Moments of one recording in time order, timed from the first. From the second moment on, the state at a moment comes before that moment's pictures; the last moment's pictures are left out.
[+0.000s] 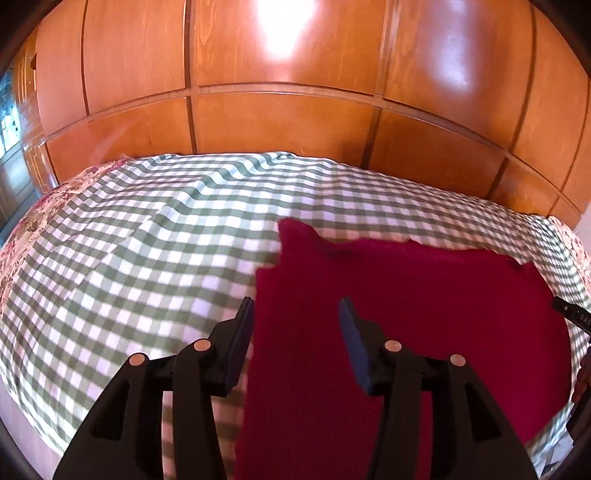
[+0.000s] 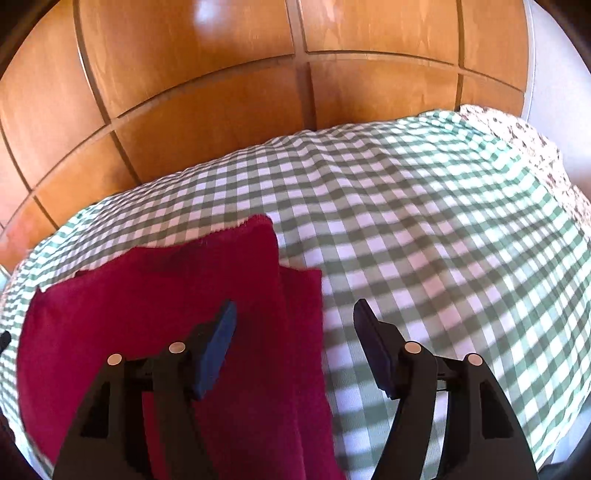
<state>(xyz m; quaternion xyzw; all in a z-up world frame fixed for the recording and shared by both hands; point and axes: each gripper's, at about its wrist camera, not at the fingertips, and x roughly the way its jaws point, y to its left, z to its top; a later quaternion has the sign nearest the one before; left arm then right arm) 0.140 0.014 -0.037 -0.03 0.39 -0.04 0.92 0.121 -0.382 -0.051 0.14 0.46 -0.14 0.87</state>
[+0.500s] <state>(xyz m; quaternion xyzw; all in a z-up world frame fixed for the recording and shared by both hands) 0.103 -0.009 -0.044 -0.01 0.39 -0.06 0.92 0.058 -0.384 -0.068 0.26 0.47 -0.05 0.84</state>
